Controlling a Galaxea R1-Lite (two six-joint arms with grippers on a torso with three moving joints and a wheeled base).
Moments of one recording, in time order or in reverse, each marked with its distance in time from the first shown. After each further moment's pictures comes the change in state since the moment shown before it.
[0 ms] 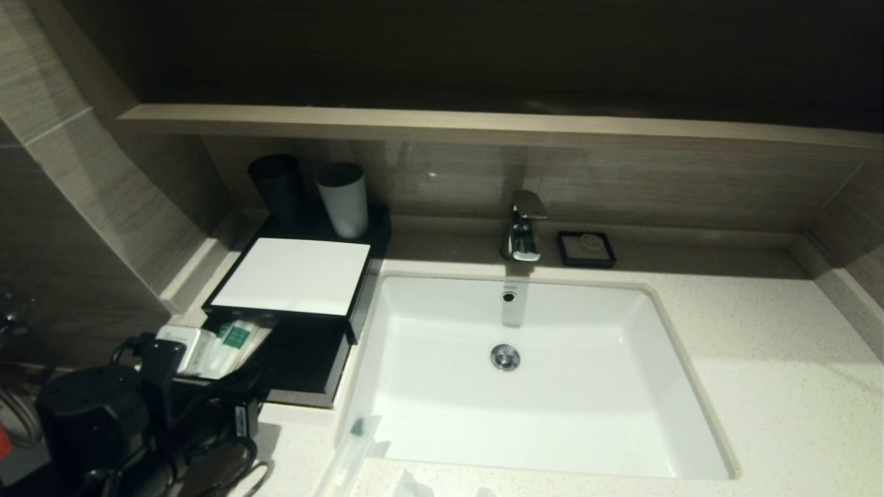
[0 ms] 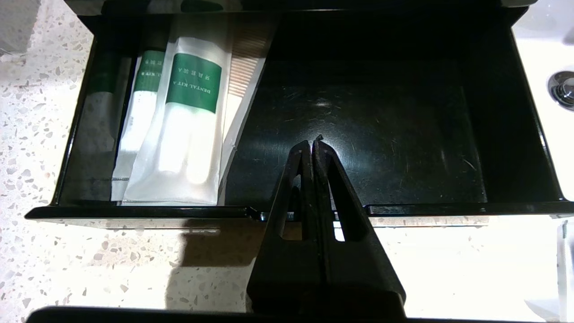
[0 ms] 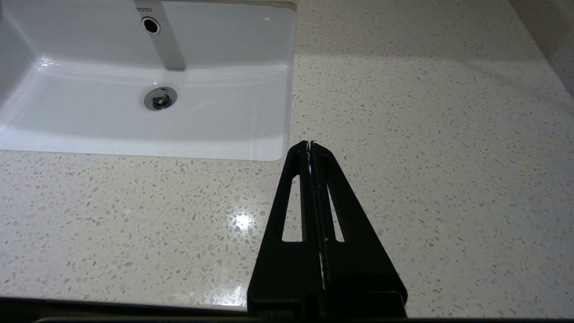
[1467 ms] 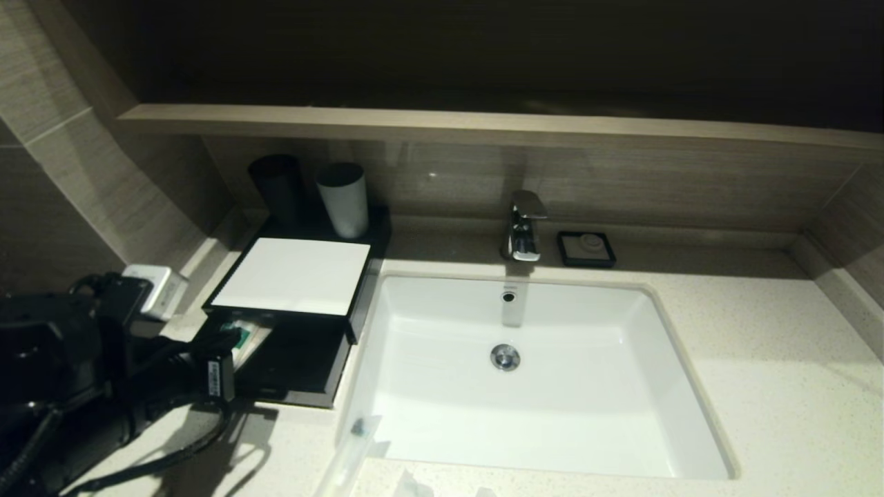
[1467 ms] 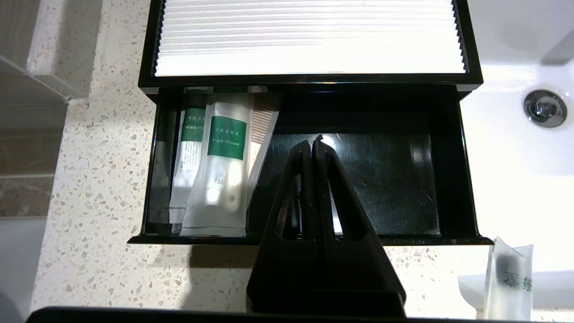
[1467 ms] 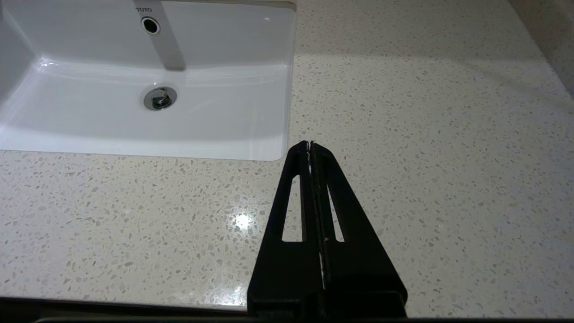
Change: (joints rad) left arm 0.013 -0.405 -0.365 0.831 0.004 -0.010; right arm 0.000 0.000 0.000 0.000 0.000 0.000
